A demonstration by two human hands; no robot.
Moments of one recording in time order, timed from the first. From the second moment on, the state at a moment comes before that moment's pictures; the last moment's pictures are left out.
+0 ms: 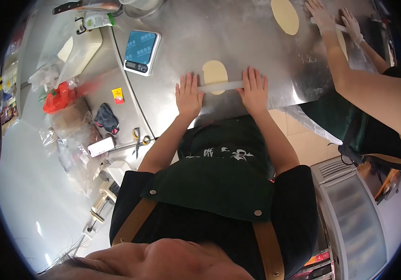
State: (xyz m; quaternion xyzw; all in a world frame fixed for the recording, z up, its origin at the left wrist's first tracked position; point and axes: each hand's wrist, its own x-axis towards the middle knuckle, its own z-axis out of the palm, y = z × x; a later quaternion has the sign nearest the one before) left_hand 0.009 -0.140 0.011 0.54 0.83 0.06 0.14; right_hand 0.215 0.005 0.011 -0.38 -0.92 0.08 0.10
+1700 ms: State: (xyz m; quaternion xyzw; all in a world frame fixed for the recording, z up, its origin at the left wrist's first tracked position) left_hand -0.031 -0.065 0.008 0.49 0.86 0.09 0.05; right_hand 0.135 0.086 0.011 -0.40 -0.90 0.08 0.12
